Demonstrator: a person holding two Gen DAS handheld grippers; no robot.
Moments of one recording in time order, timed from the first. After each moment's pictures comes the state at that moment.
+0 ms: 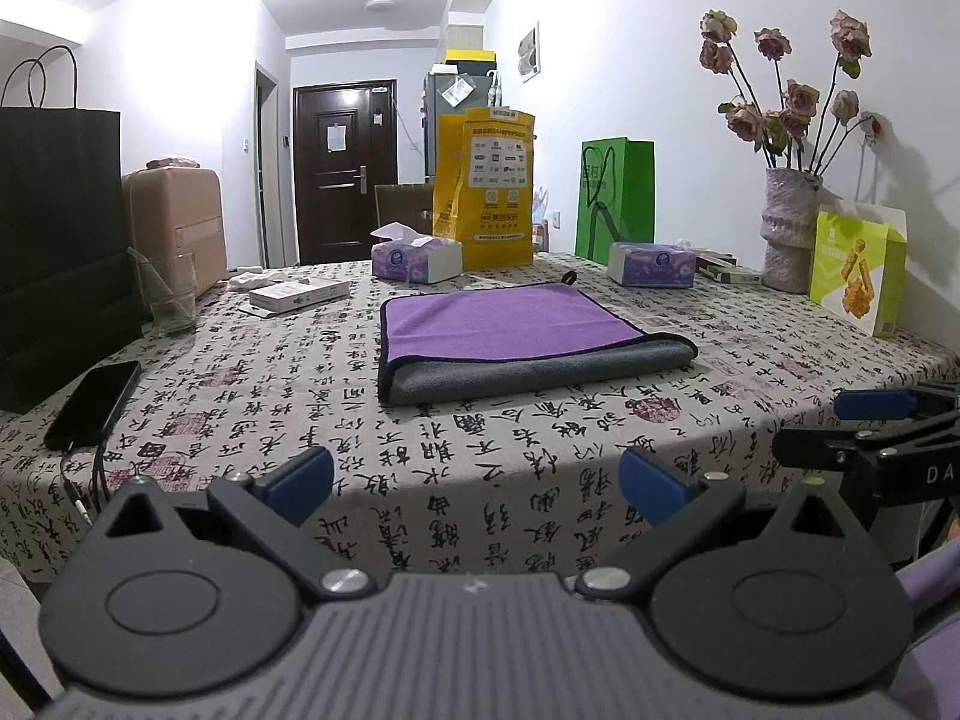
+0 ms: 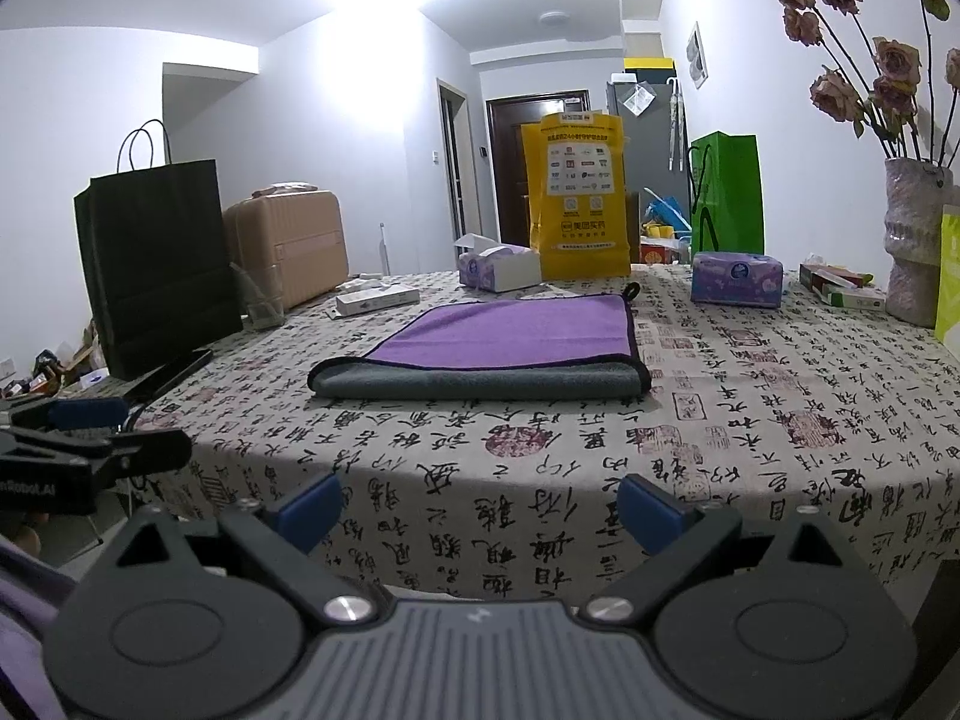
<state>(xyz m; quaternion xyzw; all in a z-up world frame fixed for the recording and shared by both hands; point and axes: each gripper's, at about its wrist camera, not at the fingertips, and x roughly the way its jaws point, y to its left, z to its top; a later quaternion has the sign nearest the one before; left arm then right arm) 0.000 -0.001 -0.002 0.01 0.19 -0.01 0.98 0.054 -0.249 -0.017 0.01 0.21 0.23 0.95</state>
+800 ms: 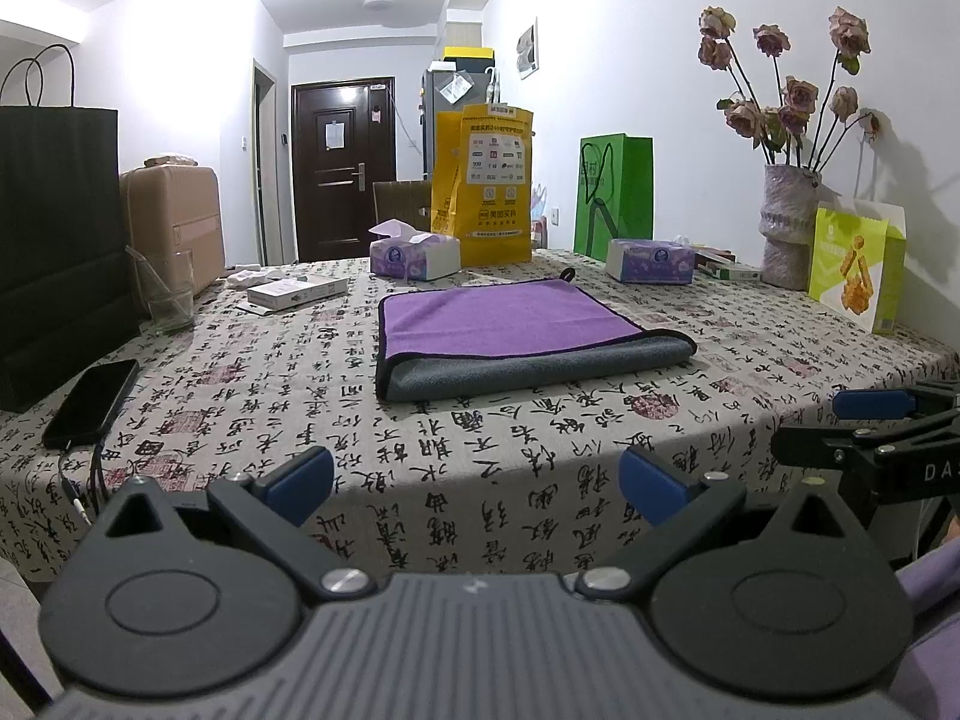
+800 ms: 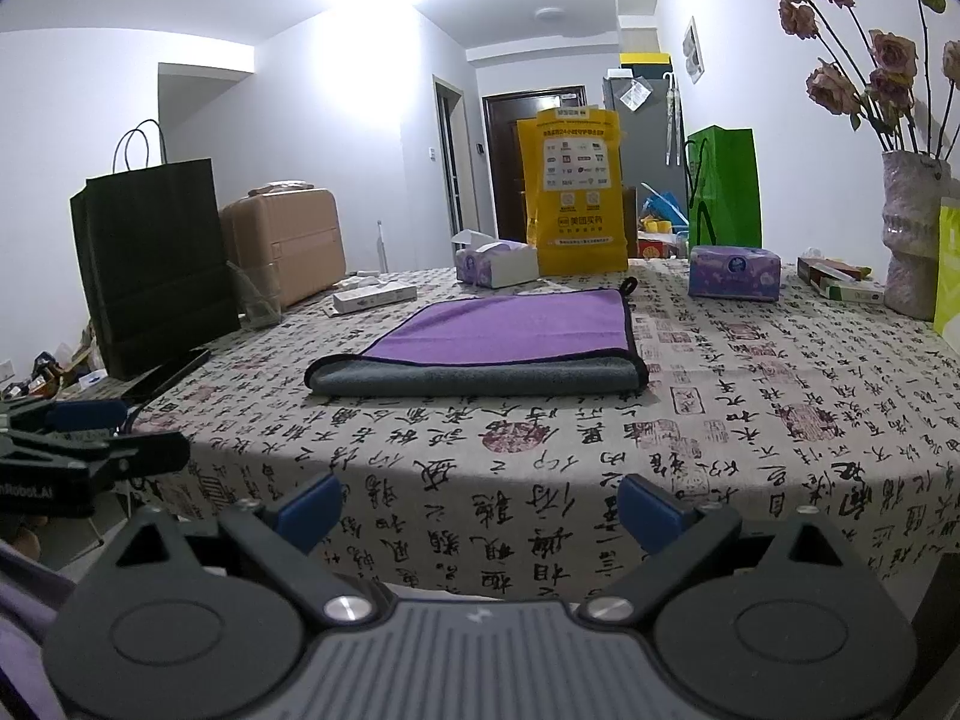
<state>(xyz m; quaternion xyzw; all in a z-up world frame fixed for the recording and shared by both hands) 0.001 -0.003 -0.003 0.01 0.19 -0.01 0.98 0.055 -0.250 -0.018 0.01 0.21 0.23 0.95</state>
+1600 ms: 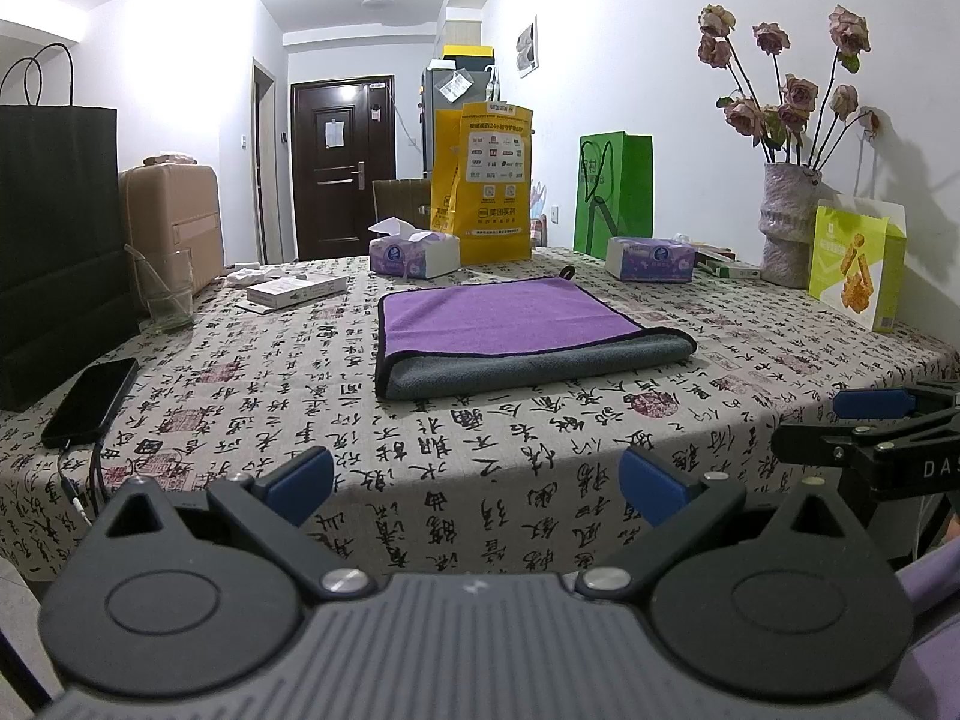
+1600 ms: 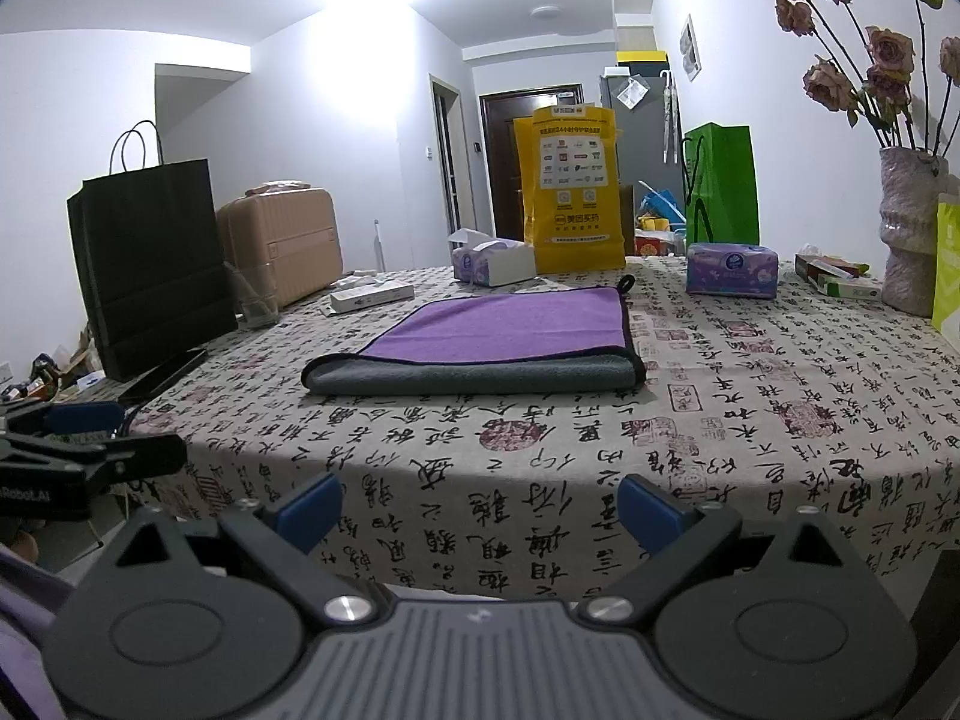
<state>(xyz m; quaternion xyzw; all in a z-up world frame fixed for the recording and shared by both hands) 0.001 -0.003 -0.003 0.01 0.19 -0.01 0.98 0.055 -0.250 -0.019 0.02 0.21 0.23 0.95</state>
